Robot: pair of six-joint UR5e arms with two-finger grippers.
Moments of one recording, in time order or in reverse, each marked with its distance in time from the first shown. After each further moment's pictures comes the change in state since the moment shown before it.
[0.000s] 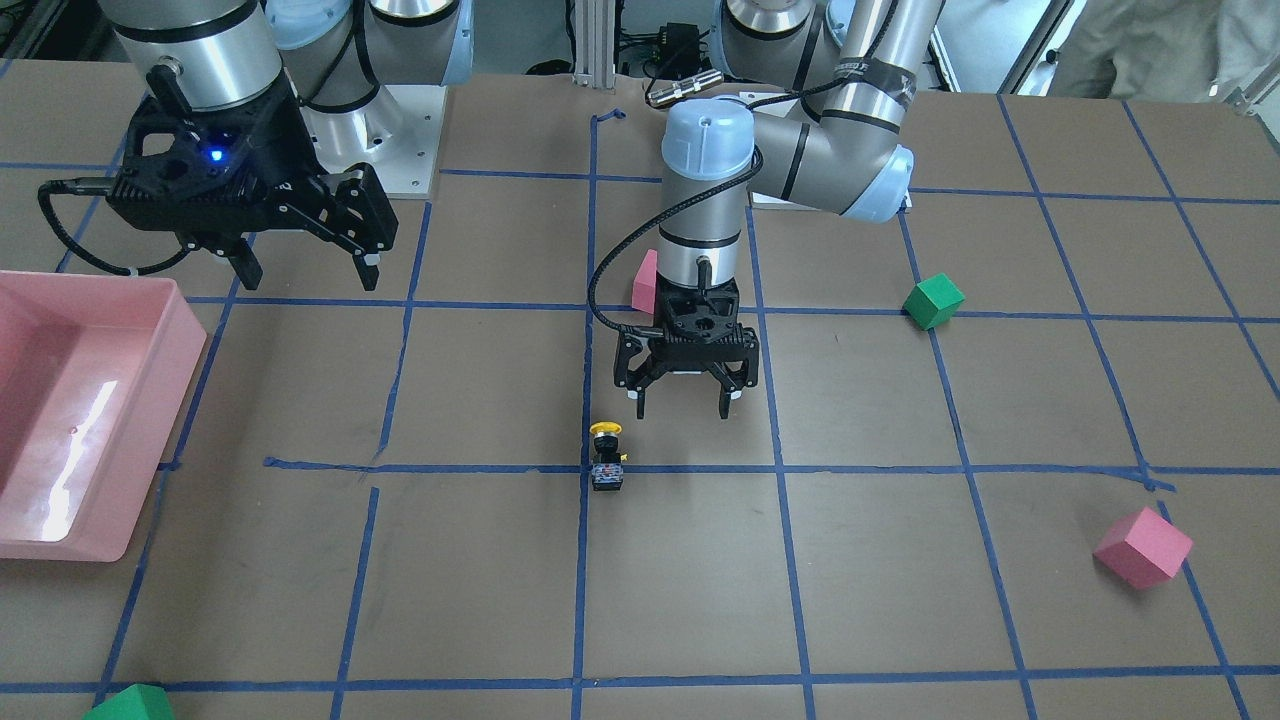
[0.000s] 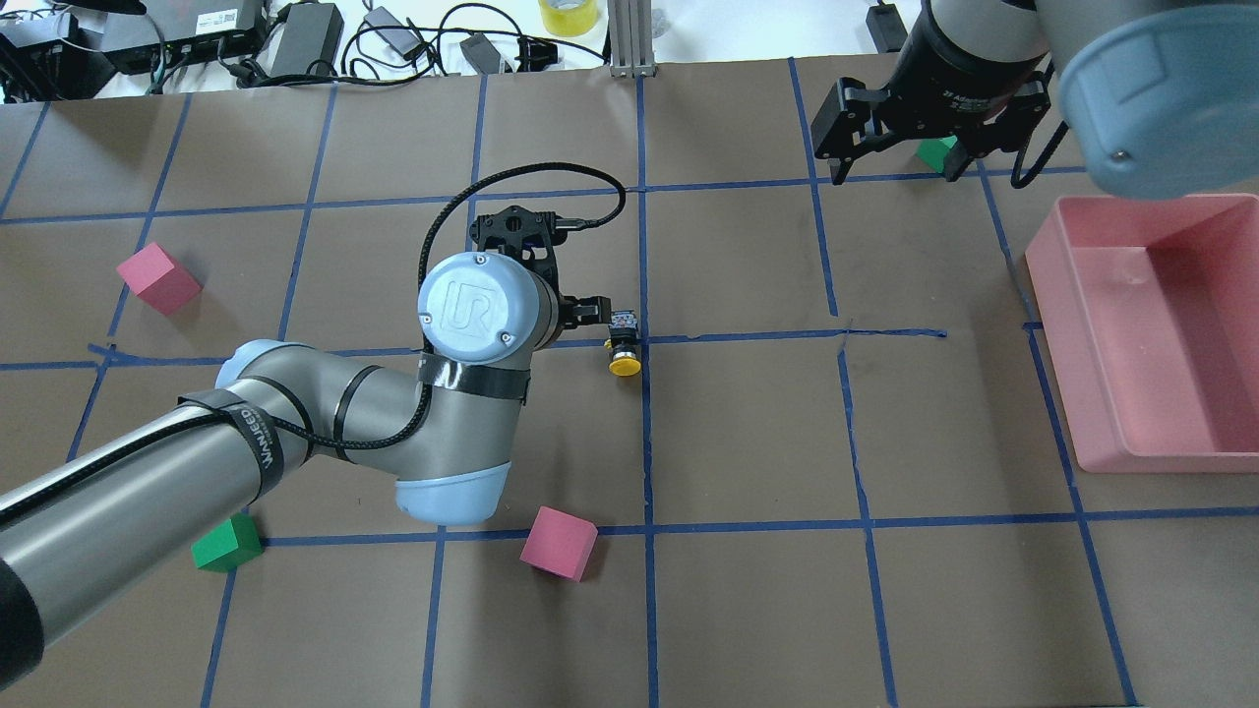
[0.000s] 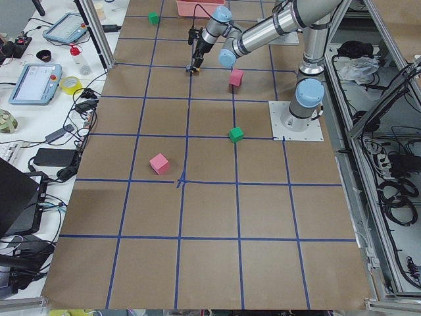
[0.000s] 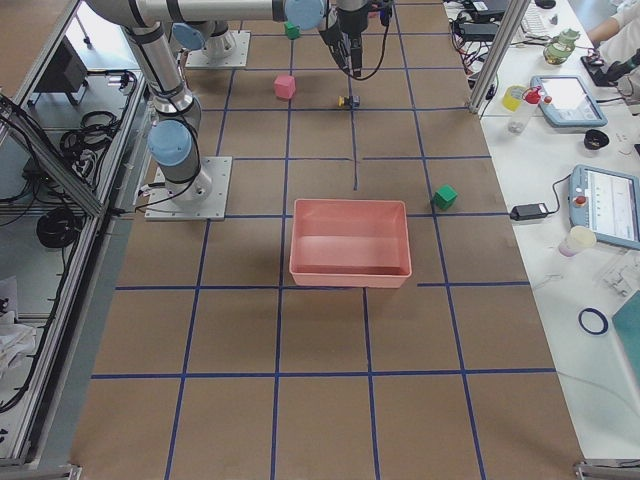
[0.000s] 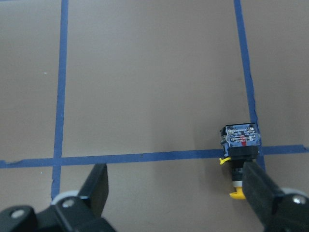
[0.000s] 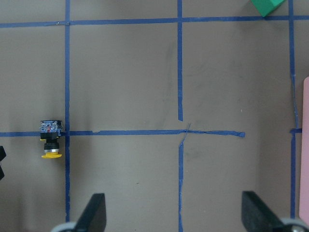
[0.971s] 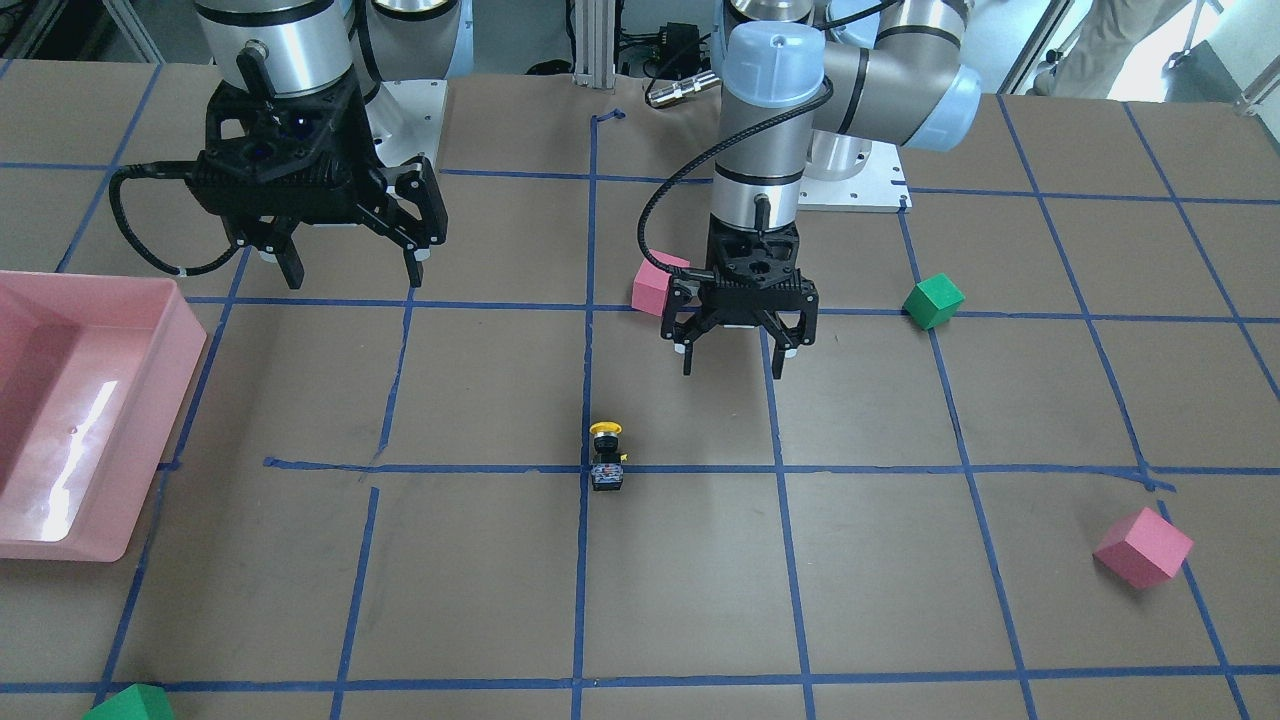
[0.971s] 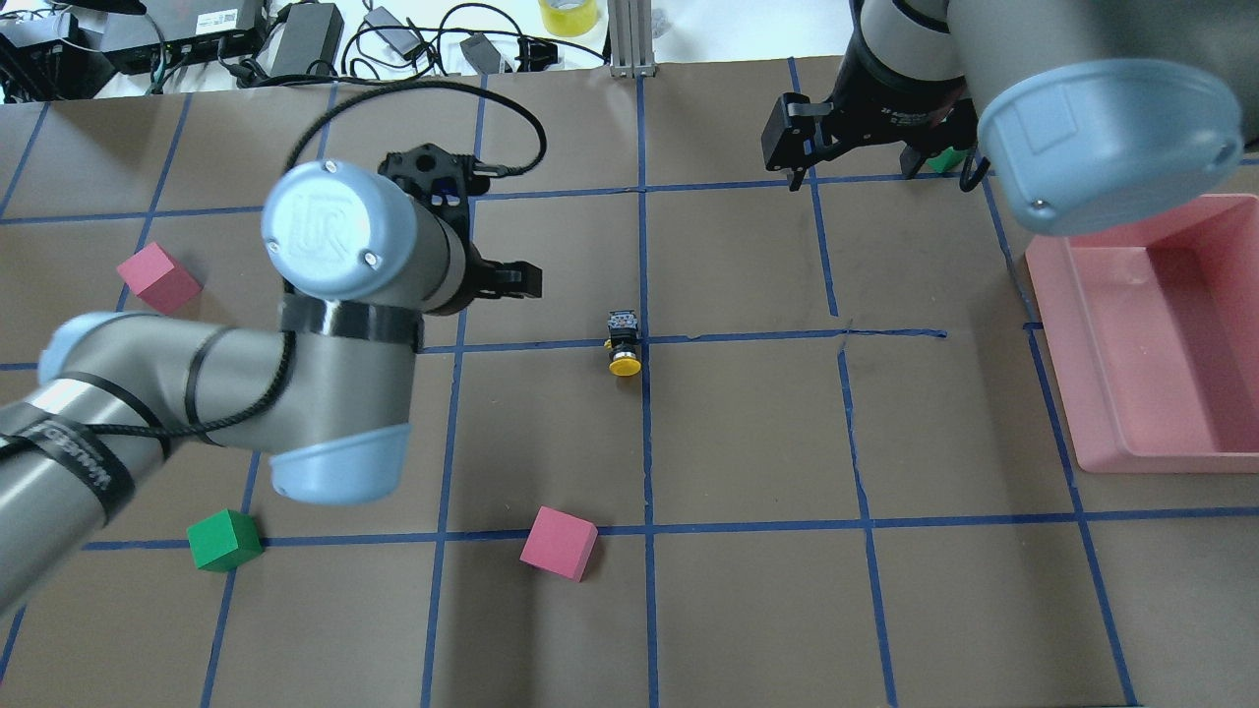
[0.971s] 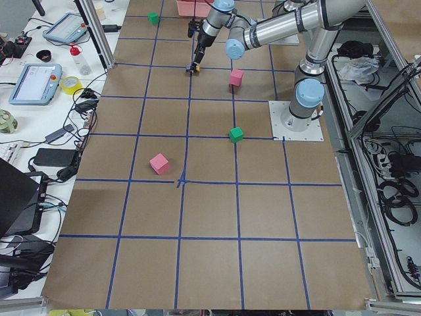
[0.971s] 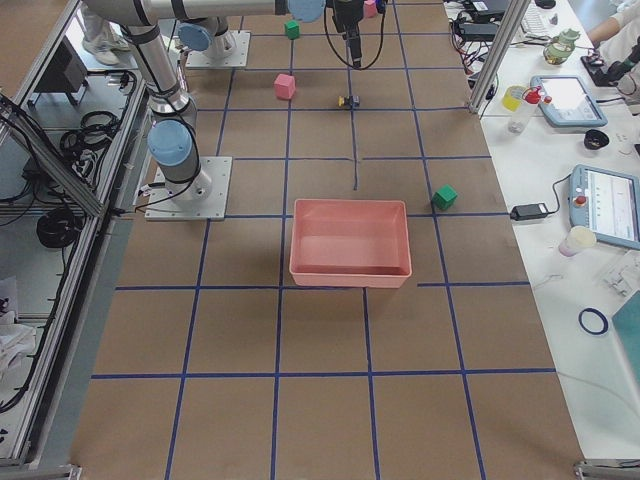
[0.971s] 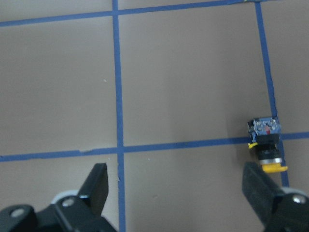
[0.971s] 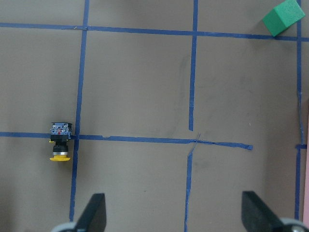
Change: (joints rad) left arm 0.065 0.183 -0.032 -0.143 -0.022 0.179; right arm 0.085 0.006 0.003 -0.057 -0.035 0.041
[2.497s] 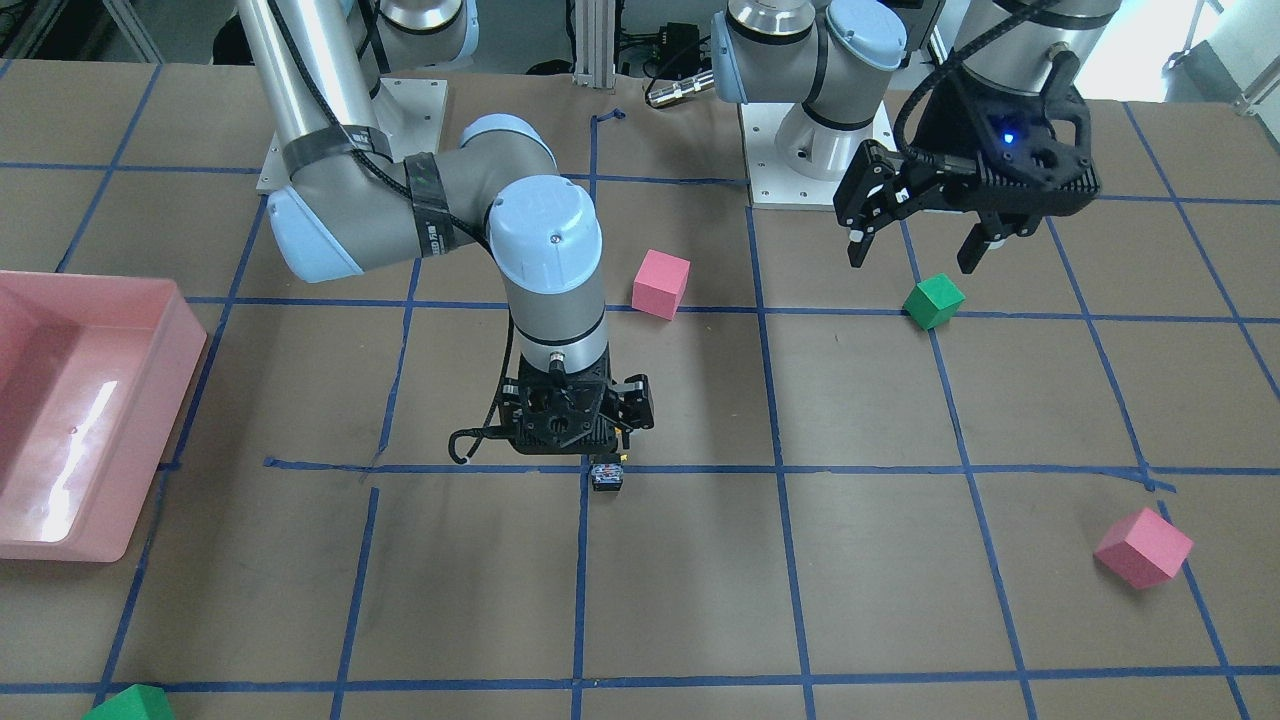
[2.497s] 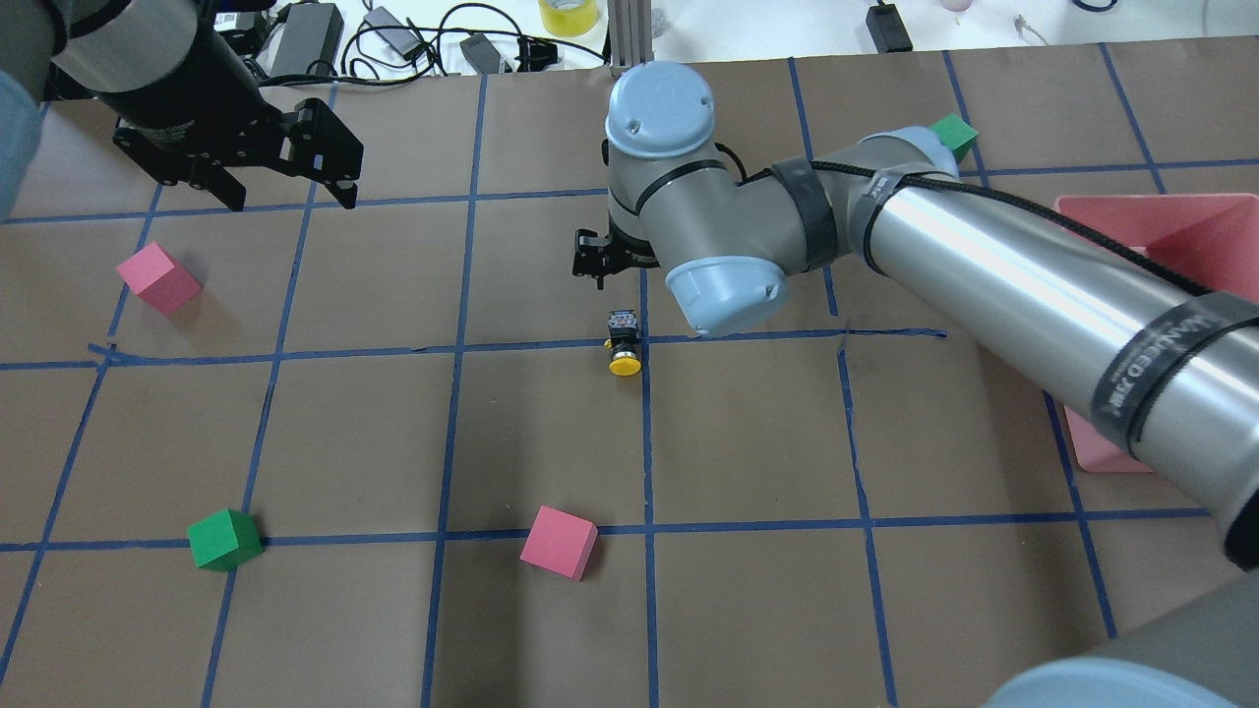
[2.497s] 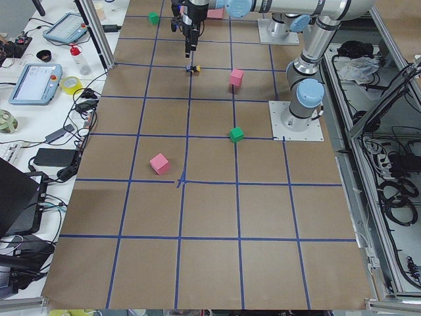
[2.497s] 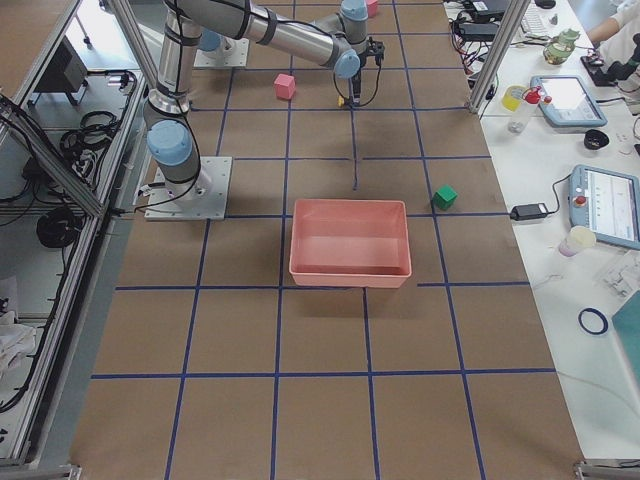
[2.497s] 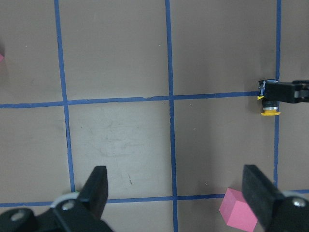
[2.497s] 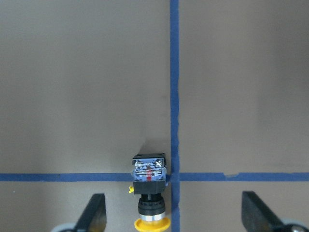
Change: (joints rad) left arm 0.305 0.115 0.563 -1.010 -0.140 0.241; right arm 0.216 0.395 0.040 -0.387 0.061 0.296
